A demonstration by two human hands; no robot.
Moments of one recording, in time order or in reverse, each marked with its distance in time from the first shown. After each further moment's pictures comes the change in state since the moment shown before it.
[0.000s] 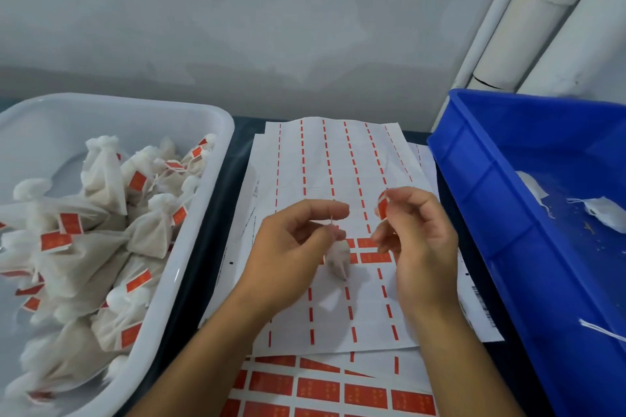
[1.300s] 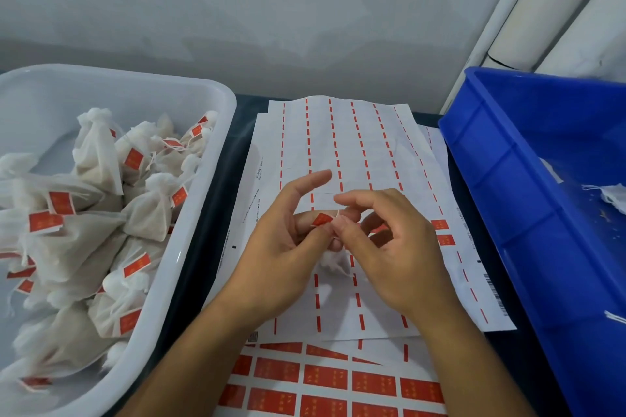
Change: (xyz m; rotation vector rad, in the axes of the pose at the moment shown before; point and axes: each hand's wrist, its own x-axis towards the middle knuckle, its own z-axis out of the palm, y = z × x) left_hand -0.017 -0.006 -0.014 -0.254 -0.162 -0.008; right_hand -0.012 -0.003 0.012 -0.479 -0.345 -0.216
